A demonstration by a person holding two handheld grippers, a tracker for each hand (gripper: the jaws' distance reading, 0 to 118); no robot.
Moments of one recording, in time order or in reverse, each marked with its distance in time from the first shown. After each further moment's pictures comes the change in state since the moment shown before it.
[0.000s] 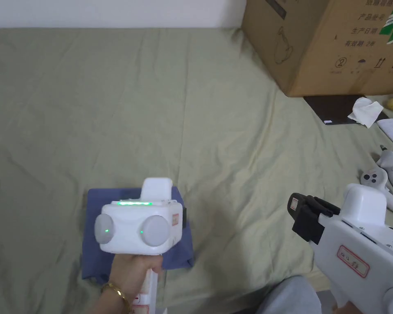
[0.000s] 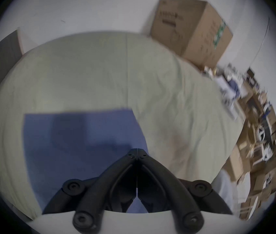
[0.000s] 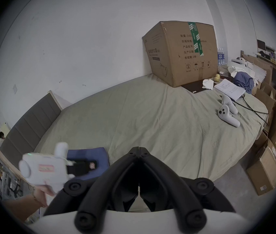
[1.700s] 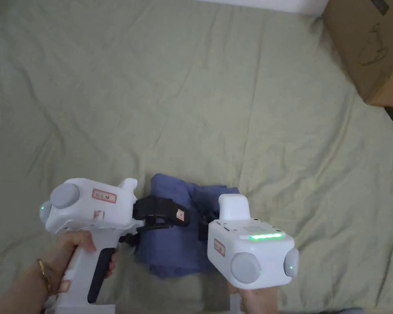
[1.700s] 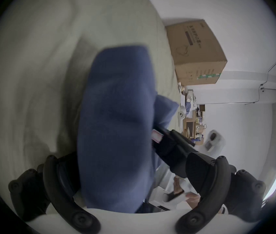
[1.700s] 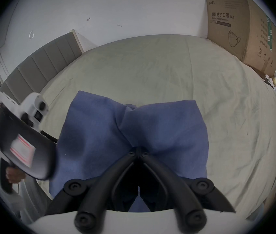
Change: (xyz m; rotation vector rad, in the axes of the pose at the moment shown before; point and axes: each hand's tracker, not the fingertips) left arm -0.217 -0.013 -0.026 -0.408 -0.579 0.526; right arm -0.168 -0.106 -0.195 -0.365 0.193 0.279
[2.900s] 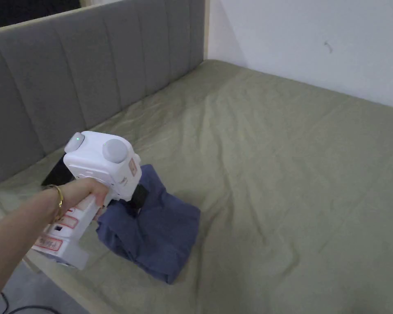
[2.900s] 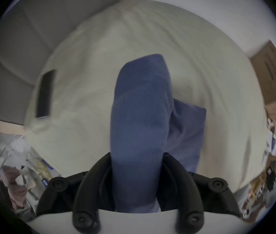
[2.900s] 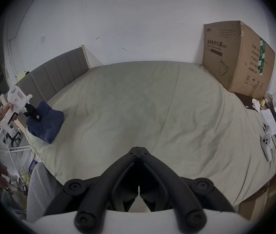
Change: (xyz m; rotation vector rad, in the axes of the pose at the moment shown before) left arm -0.056 0.046 0.328 0.333 1.050 0.136; right arm 0.019 0.034 0.120 0.150 -0.014 0.088
